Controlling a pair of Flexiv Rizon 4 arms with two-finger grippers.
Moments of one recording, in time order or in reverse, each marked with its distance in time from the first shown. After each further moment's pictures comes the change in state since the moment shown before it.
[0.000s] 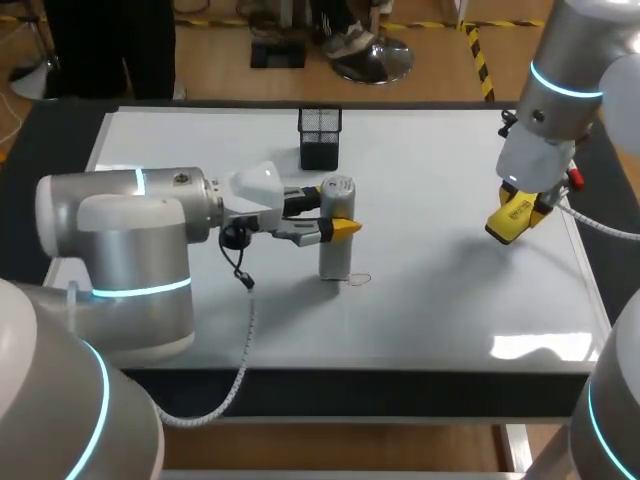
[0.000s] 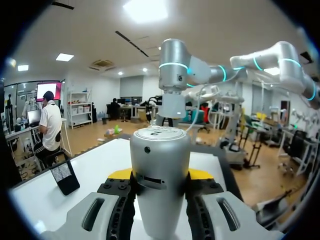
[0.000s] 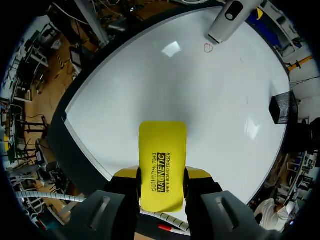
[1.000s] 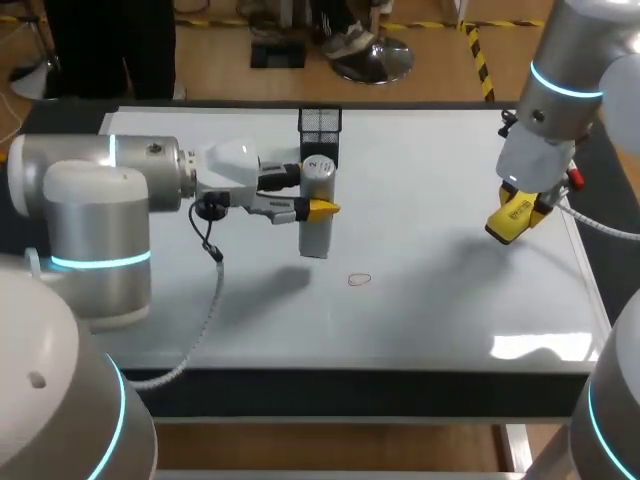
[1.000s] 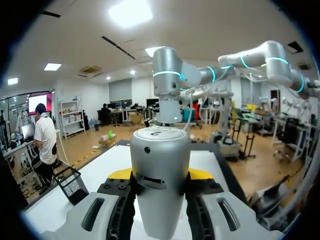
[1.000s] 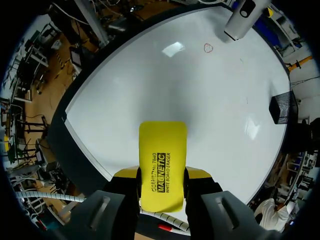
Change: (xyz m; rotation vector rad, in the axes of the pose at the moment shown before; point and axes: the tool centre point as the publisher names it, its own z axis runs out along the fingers) left arm -0.023 -0.024 -0.023 0.002 0.105 0.093; right arm 0.000 0.000 0.000 0.000 0.000 0.000
